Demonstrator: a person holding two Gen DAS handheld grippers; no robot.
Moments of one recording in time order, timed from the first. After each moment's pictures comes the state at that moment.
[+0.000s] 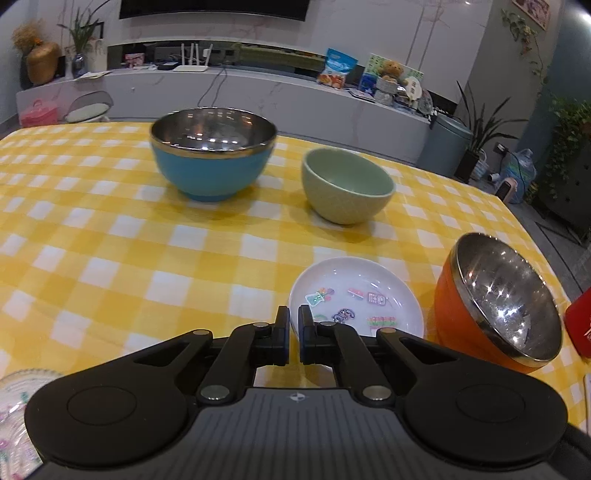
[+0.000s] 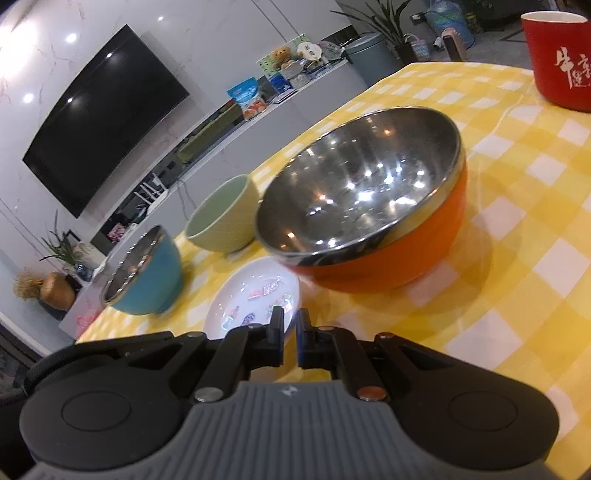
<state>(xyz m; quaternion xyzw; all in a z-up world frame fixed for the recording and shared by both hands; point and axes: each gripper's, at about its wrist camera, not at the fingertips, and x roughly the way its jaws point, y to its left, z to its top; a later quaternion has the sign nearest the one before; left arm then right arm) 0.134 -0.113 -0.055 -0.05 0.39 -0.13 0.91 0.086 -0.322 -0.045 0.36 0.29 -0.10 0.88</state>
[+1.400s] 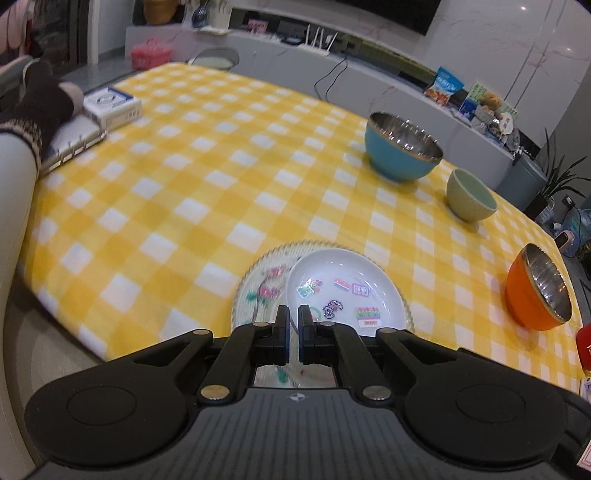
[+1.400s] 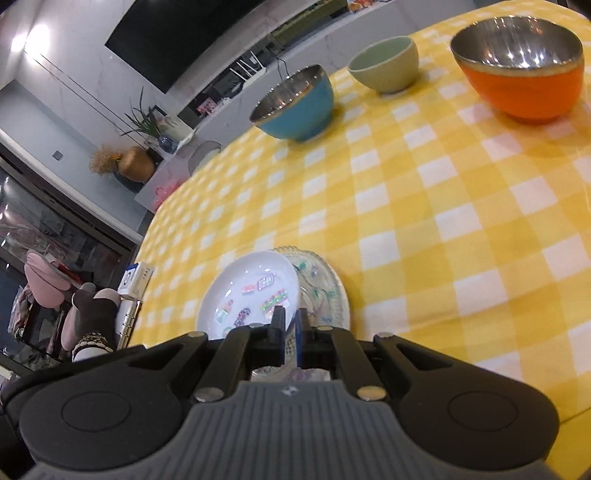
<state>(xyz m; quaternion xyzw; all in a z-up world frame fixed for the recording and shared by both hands) 0.030 0.044 -0.020 -0.13 0.44 0.00 0.89 0.036 -0.209 -0.020 0.34 0.42 0.09 0.84</state>
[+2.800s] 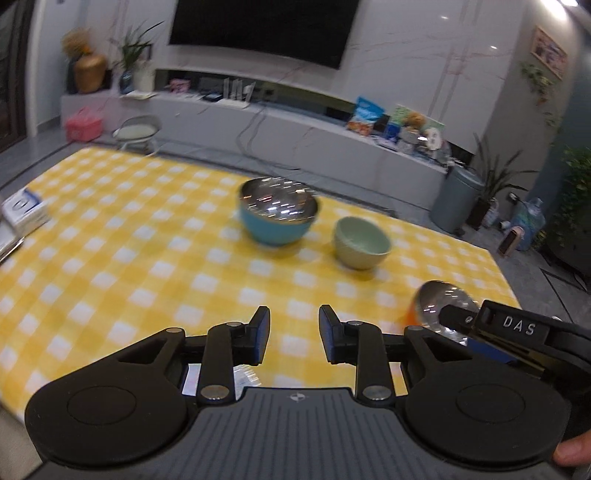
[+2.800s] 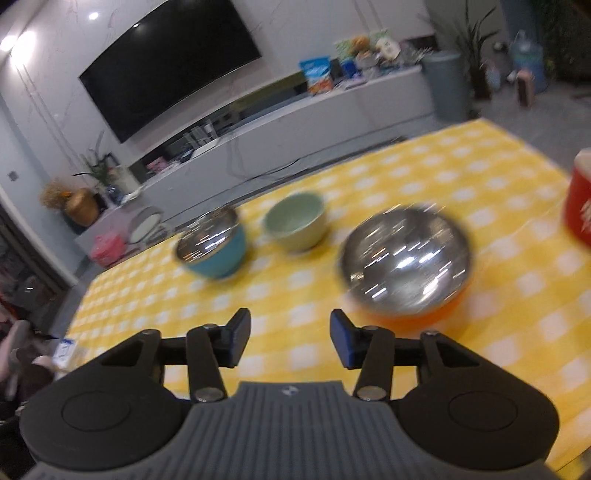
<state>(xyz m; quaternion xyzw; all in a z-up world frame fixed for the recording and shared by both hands) 0.053 -0.069 0.045 -0.08 0.35 -0.09 0.93 0.062 -0.342 0.063 0.24 0.34 -0.05 0.91</state>
